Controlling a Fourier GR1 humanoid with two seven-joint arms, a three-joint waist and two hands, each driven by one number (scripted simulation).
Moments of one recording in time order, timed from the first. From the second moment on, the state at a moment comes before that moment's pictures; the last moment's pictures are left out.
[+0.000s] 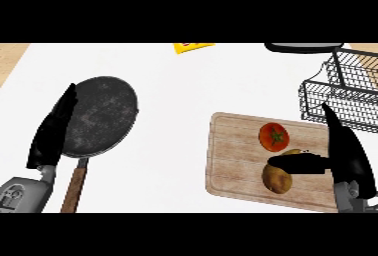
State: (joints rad) left arm -0.18 0.47 -0.19 -1.41 0.07 0.31 0.04; right arm -0.17 -0.48 0.32 -1.89 0.44 -0.26 1.22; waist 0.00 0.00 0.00
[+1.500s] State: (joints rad) left arm -0.16 0.43 -0.10 -1.41 0.02 0.23 0.03; right arm -0.20 -0.17 0.22 -1.68 0.68 -0.13 1.16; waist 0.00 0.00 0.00
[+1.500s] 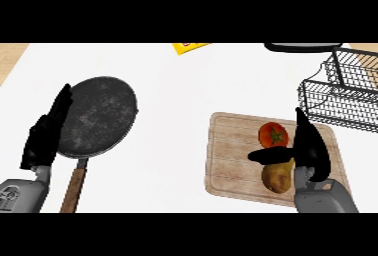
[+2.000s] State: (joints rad) left arm -0.16 0.40 -0.07 -1.42 -0.01 0.20 0.04; right arm -0.27 -0.11 0.13 -1.52 0.64 -0.09 1.09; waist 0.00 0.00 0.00
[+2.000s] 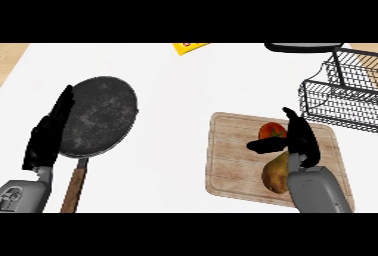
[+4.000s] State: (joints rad) left arm -0.14 0.34 0.00 -1.45 -0.09 0.14 0.07; right arm -0.63 -0.12 0.25 -1.93 1.02 0.10 1.02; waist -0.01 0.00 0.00
